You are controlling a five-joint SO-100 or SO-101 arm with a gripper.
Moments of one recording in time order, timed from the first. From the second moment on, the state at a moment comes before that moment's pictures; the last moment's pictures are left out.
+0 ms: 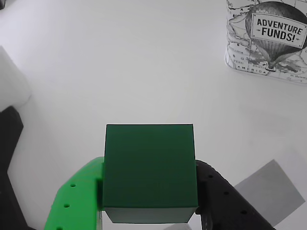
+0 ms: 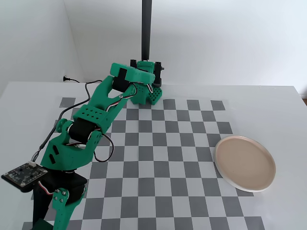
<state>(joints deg) 21.0 45.3 36.9 40.0 -79.4</state>
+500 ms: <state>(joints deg) 15.4 60.0 65.1 25.4 -80.6</state>
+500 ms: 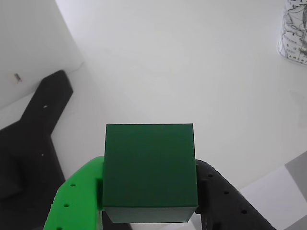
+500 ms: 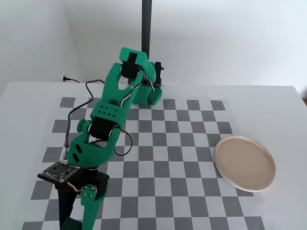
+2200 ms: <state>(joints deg) -21.0 84.9 117.9 -7.6 -86.0</state>
